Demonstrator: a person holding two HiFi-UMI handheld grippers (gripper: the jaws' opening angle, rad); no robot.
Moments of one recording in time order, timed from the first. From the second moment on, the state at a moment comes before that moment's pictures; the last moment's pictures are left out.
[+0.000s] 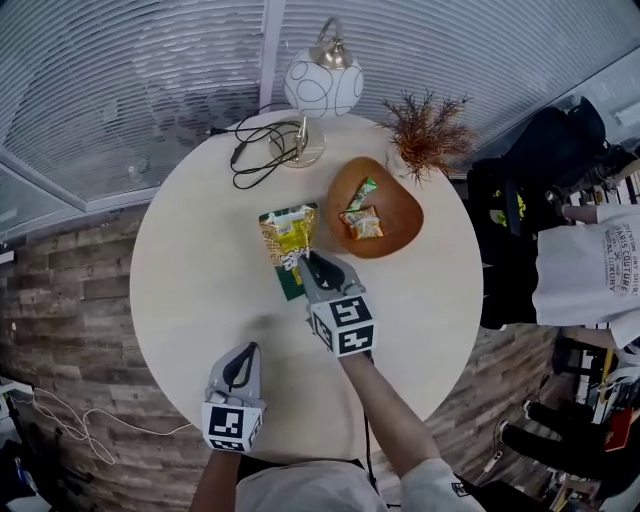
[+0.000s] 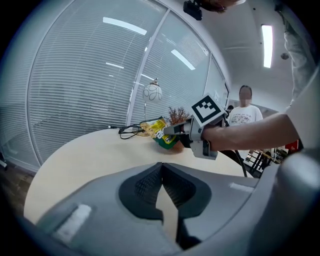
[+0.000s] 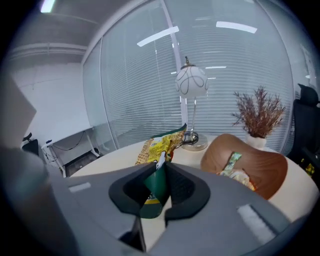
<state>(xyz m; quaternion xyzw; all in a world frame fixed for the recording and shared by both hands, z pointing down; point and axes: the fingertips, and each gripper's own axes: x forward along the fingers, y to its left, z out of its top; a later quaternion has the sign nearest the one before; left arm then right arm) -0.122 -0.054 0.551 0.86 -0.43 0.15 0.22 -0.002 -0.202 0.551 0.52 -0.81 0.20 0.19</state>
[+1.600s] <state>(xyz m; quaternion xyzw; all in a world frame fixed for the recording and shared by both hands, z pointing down) -0.045 0.024 0.506 0.85 -0.47 0.14 0.19 0.154 -0.111 0.440 0.53 -0.83 0.14 0.11</state>
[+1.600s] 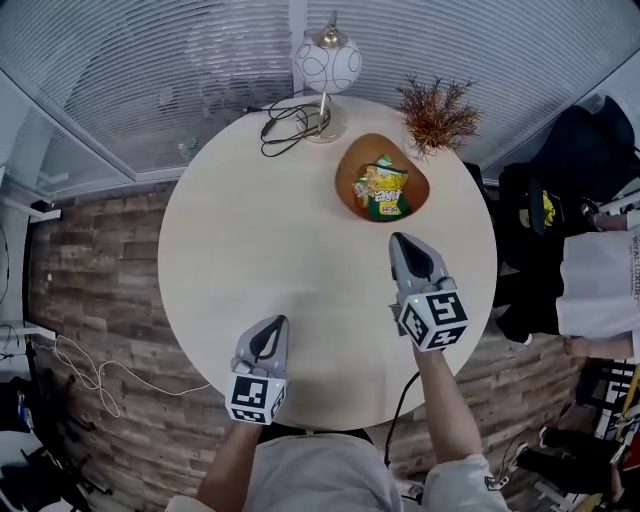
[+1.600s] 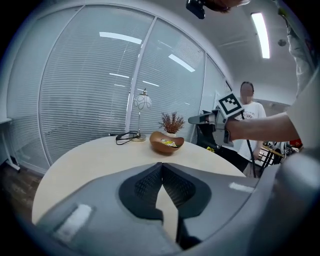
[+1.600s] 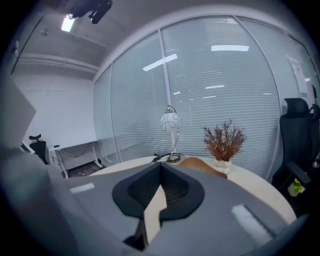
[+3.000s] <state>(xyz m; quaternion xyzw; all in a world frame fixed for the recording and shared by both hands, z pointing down) -0.031 0.122 0.470 0.86 -0.47 0.16 0.14 0.041 0.151 0.463 0.40 -0.89 0.21 0.09</state>
